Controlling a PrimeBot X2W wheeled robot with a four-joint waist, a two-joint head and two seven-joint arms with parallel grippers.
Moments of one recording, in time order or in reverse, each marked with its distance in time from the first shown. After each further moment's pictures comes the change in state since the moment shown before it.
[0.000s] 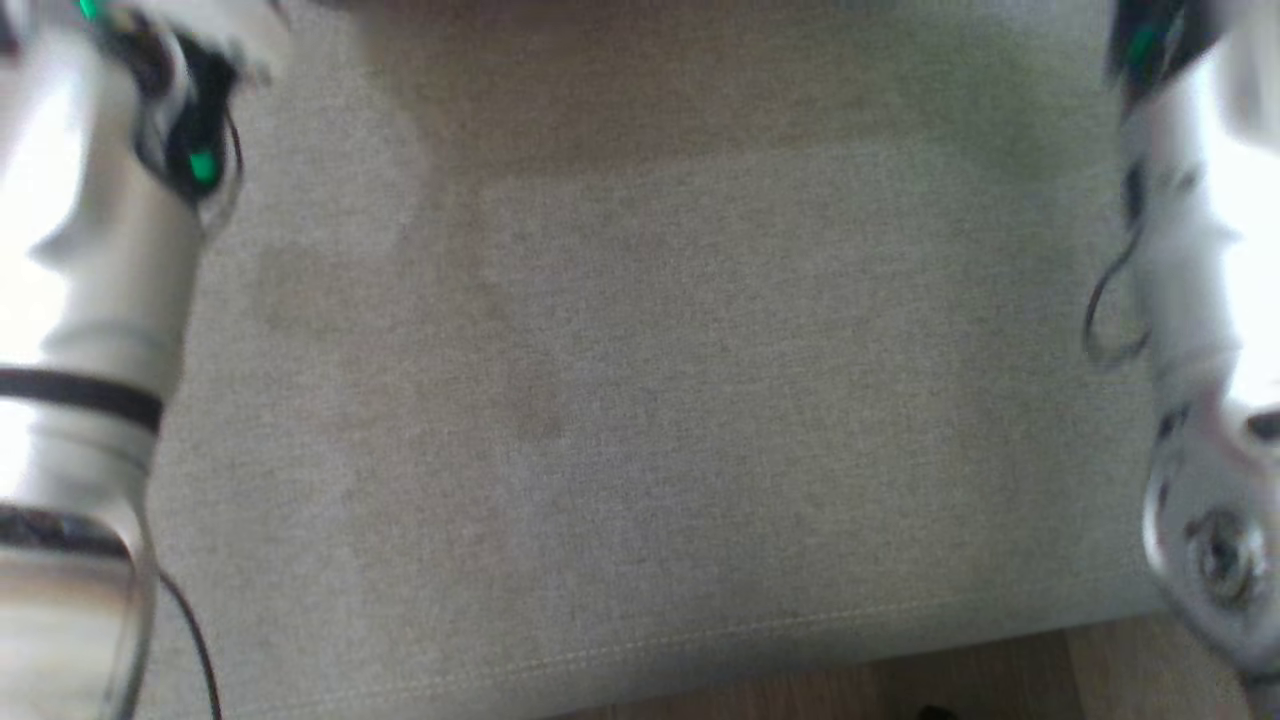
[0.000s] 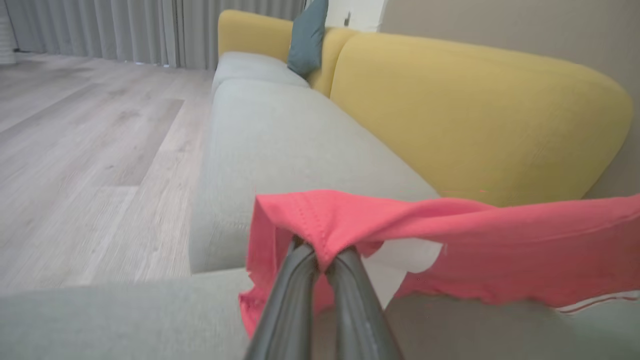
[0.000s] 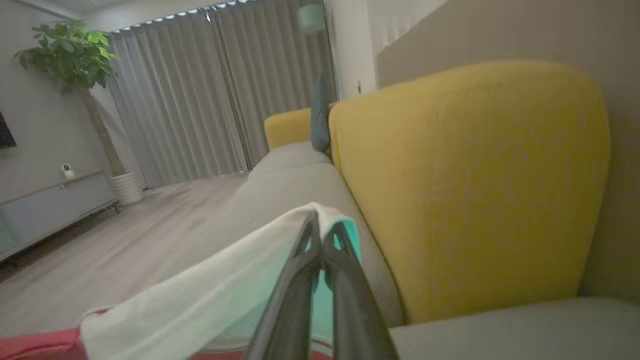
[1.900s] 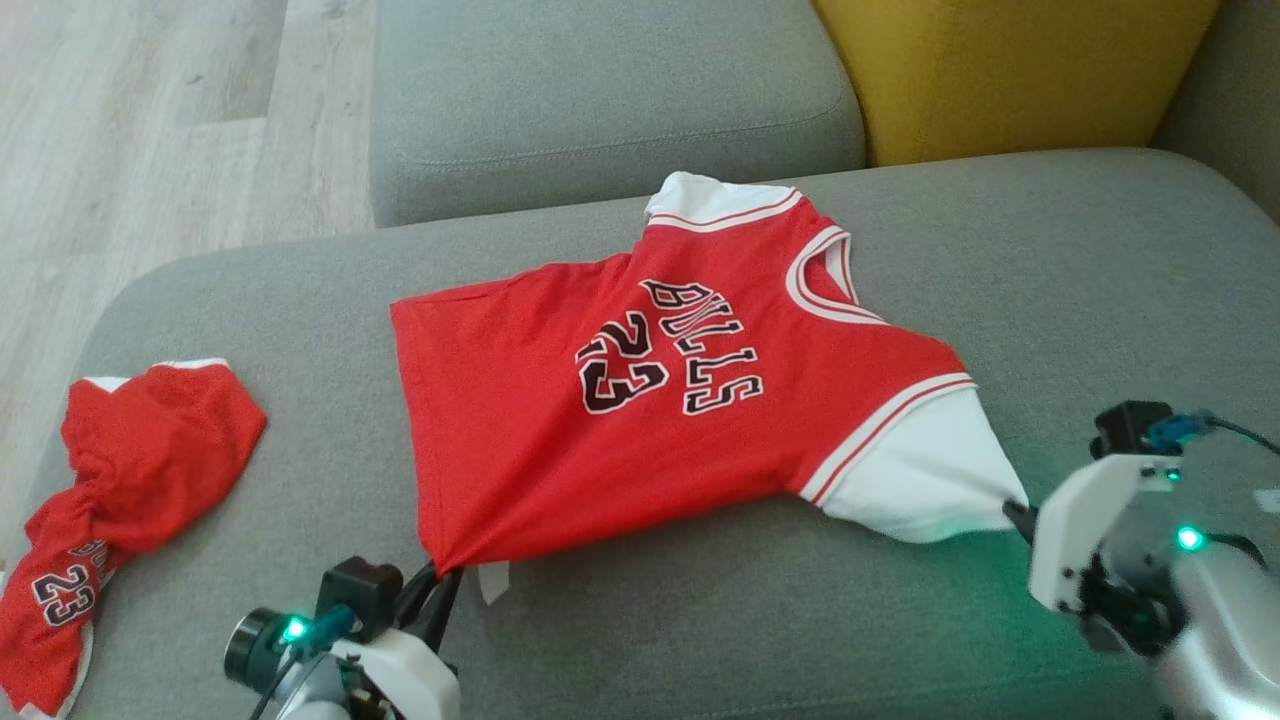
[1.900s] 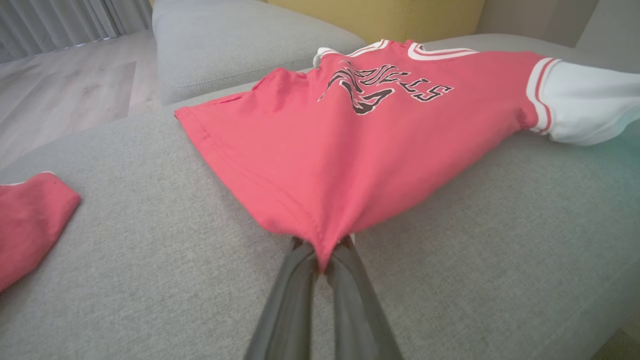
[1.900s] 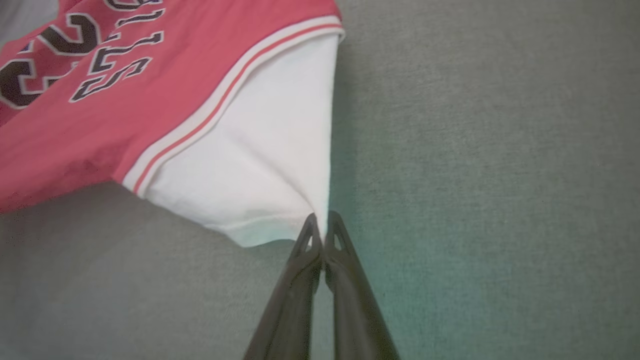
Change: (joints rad) left arm 1.054 -0.028 -0.006 -0.380 0.373 0.029 -0.001; right arm 0.964 -0.211 0.253 -0.343 0.335 0.000 0.819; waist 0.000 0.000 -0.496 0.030
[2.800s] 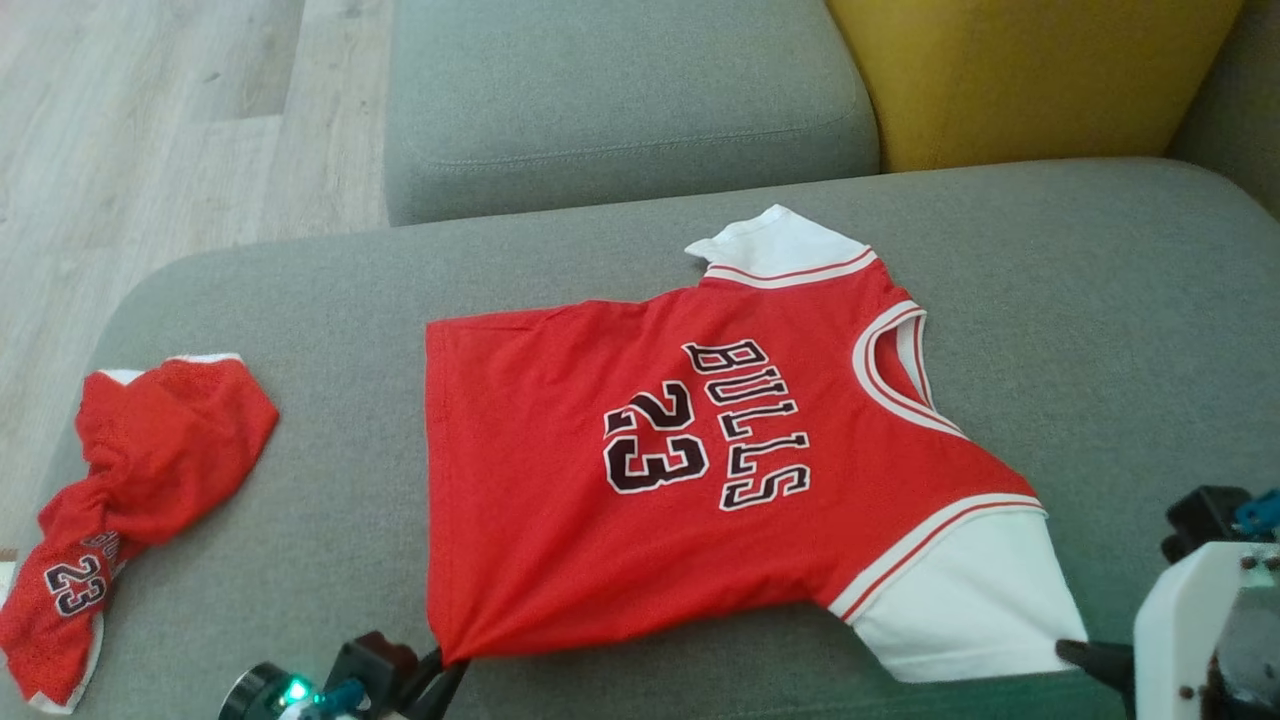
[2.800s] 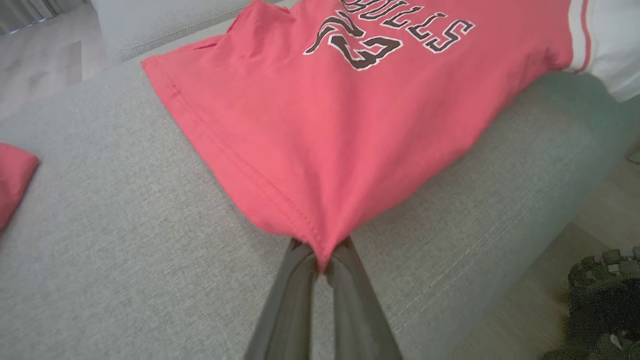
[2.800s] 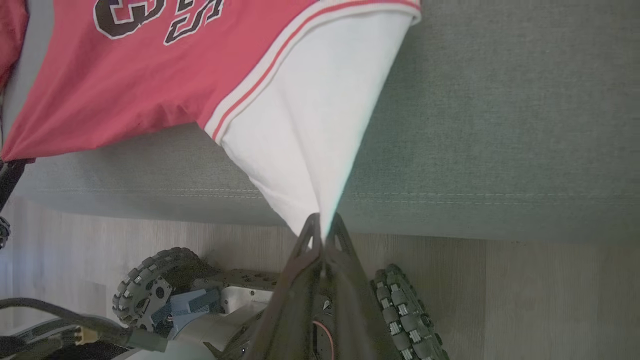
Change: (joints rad) left arm 0.105 0.099 -0.097 -0.093 0.026 -0.043 0.047; right arm 0.457 0.017 -0.291 -0.824 0.130 0.000 0.733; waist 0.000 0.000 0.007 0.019
